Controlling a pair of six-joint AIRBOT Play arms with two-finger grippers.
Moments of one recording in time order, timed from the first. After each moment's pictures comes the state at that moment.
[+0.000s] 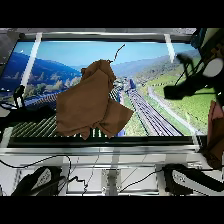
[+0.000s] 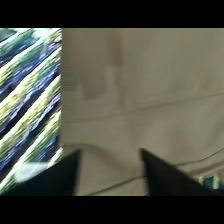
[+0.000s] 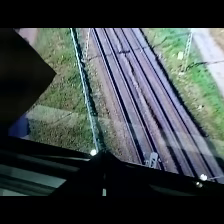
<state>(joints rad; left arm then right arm) 0.36 -0.96 0.71 1.00 -1.03 -1.18 -0.01 -1.23 1.29 -1.33 1.48 1.45</state>
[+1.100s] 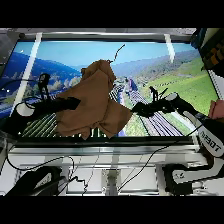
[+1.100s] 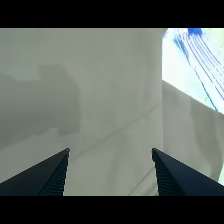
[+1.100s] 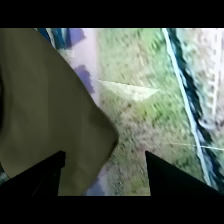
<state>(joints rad) -0.06 -0.96 0.70 0.77 -0.69 -1.04 0.04 -1.57 0.92 -0.68 0.98 1.20</state>
